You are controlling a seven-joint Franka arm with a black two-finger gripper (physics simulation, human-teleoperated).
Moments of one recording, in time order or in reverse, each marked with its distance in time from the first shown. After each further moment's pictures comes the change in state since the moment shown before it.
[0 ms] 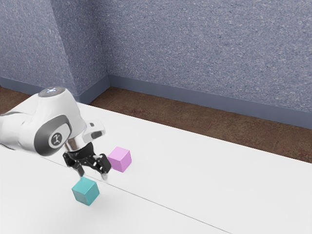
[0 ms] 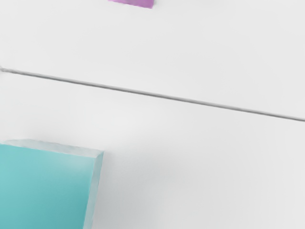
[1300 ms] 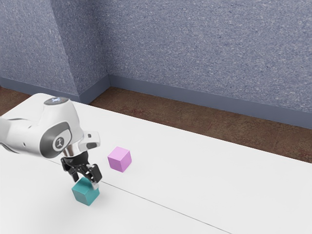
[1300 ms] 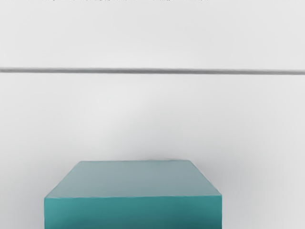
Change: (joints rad) arm 0.121 0.218 0.012 0.042 0.096 0.067 0.215
